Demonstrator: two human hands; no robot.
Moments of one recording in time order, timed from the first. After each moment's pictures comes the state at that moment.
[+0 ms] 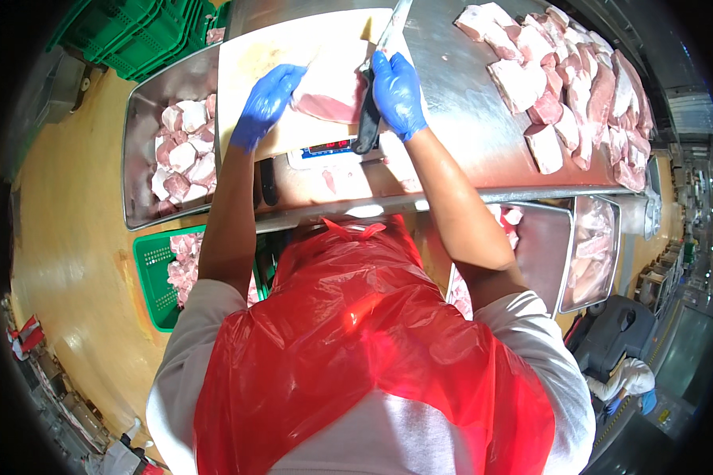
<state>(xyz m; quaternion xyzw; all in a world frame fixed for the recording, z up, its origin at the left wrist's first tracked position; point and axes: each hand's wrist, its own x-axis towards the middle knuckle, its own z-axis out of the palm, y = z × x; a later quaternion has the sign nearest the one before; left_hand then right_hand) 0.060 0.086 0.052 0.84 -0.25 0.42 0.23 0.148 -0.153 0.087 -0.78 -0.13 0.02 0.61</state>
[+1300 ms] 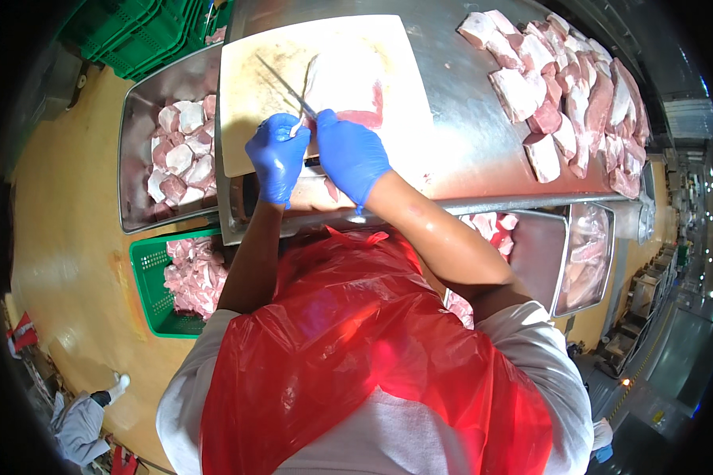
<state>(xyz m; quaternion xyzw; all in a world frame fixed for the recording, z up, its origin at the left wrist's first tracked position) -0.004 0.011 0.048 0.78 0.10 0.46 0.41 0.043 -0.131 0.131 -0.90 -0.40 0.06 0.16</state>
